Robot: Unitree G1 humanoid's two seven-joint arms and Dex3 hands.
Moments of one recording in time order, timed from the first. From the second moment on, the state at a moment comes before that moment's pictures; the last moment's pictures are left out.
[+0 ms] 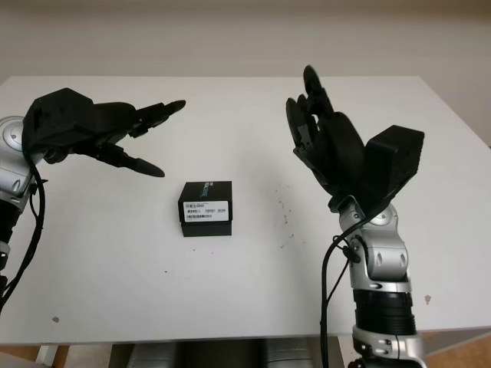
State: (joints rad) left arm -0.91 0.61 -0.17 0.70 0.19 -0.12 -0.87; right arm -0.48 -0.22 -0.17 -0.03 0.23 0.27 0.28
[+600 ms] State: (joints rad) left arm -0.91 0.54 -0.21 0.70 0.21 -0.02 -0.88; right arm -0.49 -0.23 -0.18 -0.02 0.24 0.25 0.25
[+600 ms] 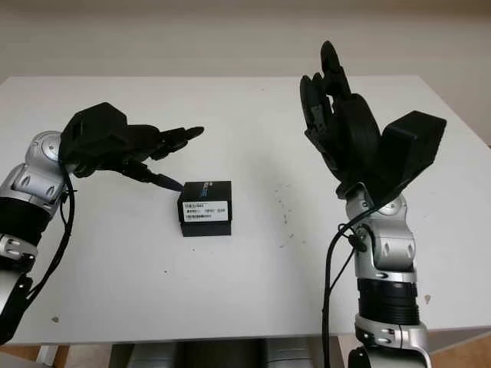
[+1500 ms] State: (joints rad) left arm -0.87 0.57 -0.22 0.57 0.12 0.03 -1.04; right arm -0.49 -0.25 -0.17 -0.04 0.22 0.32 0.21
